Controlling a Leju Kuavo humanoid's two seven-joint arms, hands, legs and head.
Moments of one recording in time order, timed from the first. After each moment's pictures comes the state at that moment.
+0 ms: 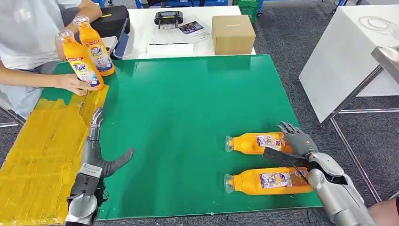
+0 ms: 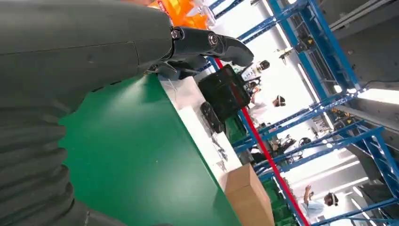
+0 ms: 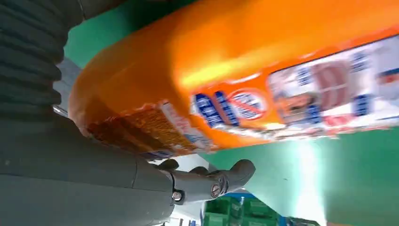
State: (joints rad) left arm -0.03 -0.10 -0.06 -1.50 -0.37 0.21 -0.67; right arm -0.35 -0.41 0.28 -0.94 0.90 0.04 -0.15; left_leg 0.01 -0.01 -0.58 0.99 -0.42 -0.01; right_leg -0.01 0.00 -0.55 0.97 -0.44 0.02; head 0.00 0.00
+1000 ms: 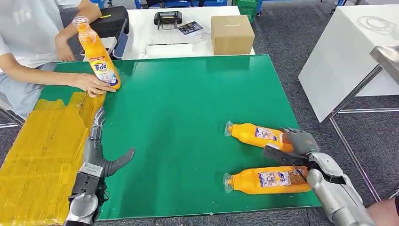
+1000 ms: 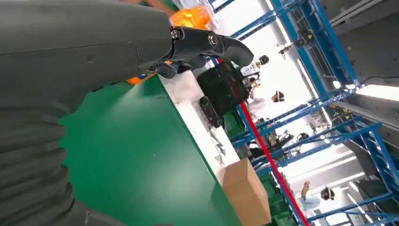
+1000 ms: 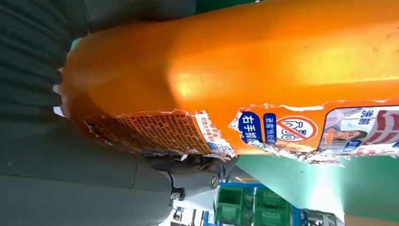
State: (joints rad) left arm -0.03 -0.10 -0.07 -1.50 -0.35 0.19 -0.66; right arm -0.36 -0.39 0.29 -0.90 0.96 -0.04 -0.13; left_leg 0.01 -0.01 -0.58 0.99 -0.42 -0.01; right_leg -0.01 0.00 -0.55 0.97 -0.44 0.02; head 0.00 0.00
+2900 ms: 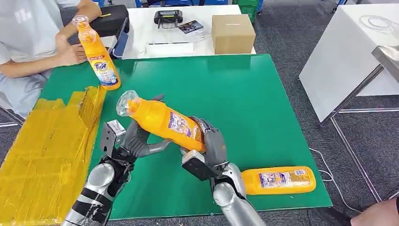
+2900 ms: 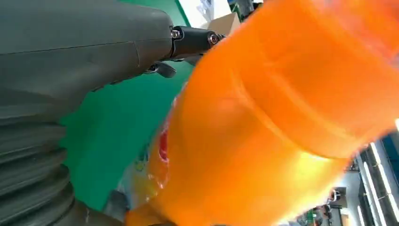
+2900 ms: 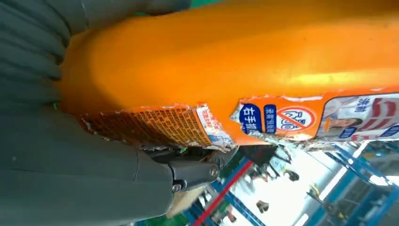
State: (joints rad) left arm -0.29 -0.08 -0.32 -1.36 0.05 -0.21 -0.35; right arm -0.23 0.24 0.41 -1.12 0.63 -0.39 -0.39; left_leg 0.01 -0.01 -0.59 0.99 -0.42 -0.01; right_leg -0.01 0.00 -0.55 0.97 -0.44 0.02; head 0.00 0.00
